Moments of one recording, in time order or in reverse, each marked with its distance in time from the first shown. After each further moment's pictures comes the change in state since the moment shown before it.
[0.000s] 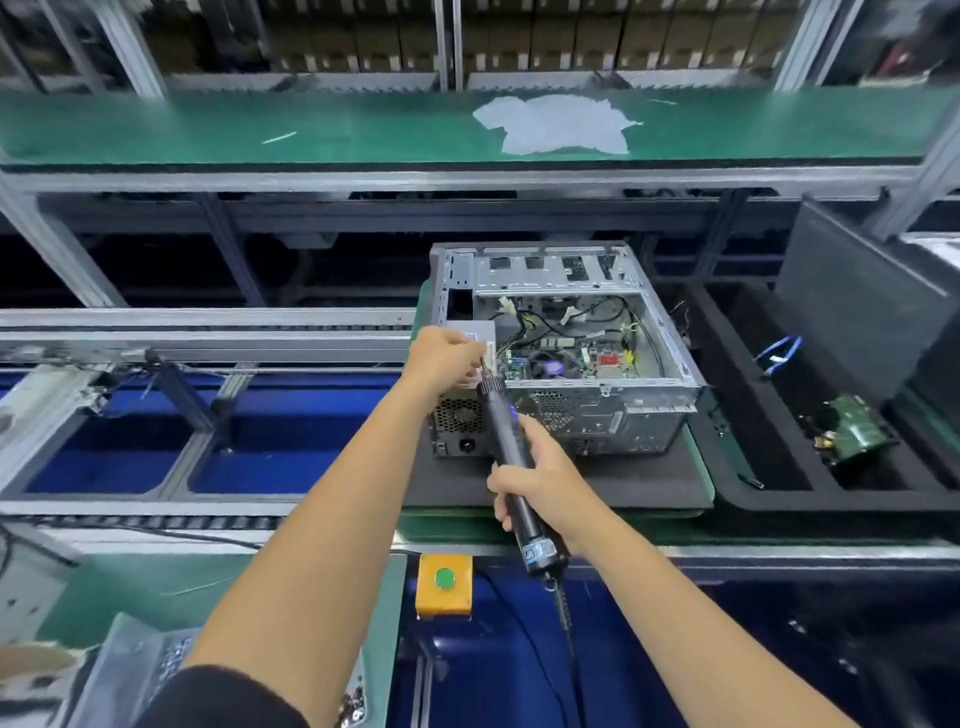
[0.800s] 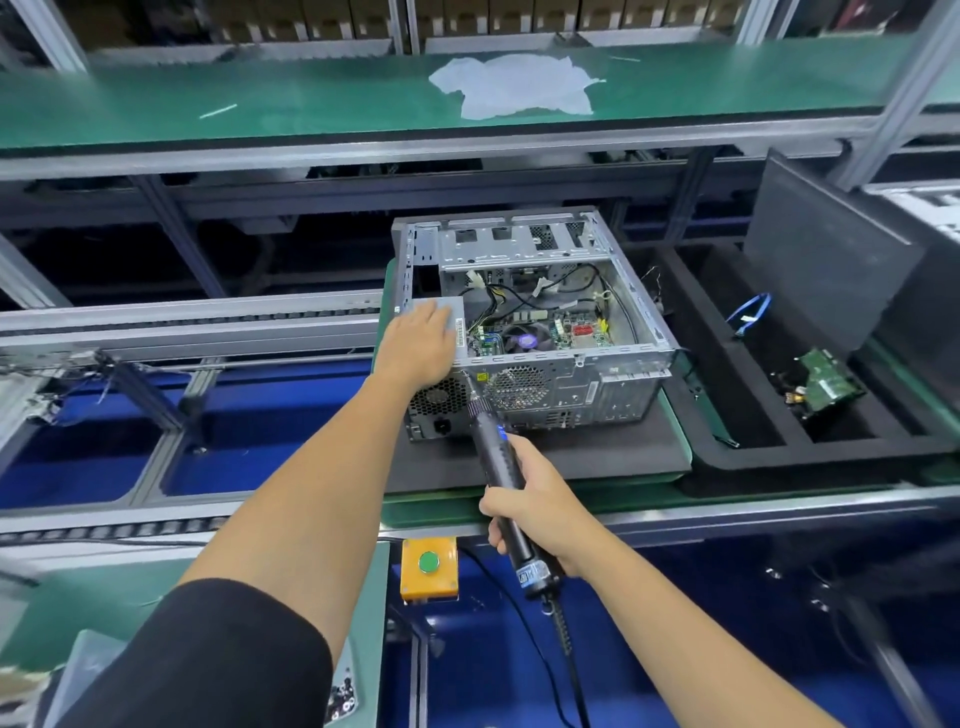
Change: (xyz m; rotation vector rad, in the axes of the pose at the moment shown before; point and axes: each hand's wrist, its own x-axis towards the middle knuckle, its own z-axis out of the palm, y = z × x) left_hand 0.047 -0.041 0.018 0.998 0.031 0.532; right_hand -0.019 0.036 -0.007 -0.023 0.057 0.115
